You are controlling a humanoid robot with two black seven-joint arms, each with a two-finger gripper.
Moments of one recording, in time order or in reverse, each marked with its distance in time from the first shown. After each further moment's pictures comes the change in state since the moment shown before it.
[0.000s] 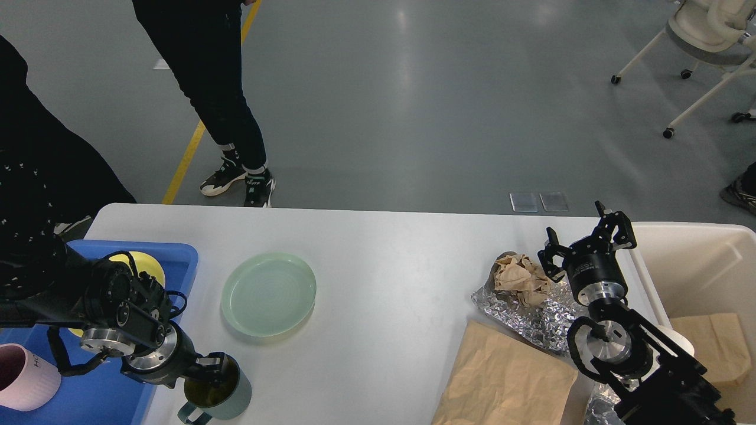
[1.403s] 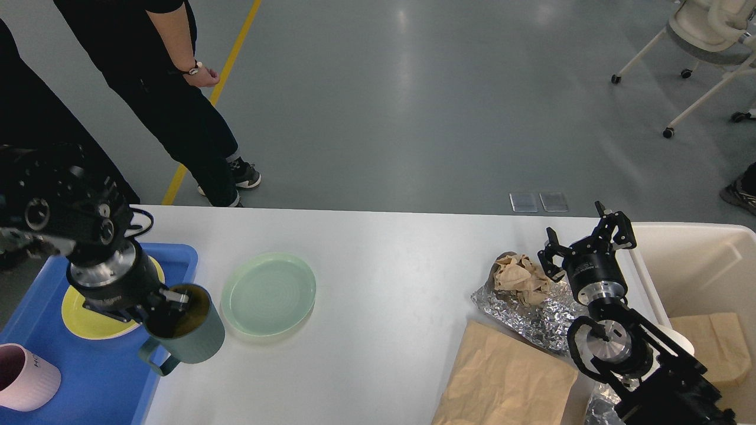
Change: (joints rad) left arm -0.634 0.103 0.110 -0.219 0.061 -0.408 -0.037; right arm 0.000 -0.001 0.000 0.000 0.000 0.000 0.000
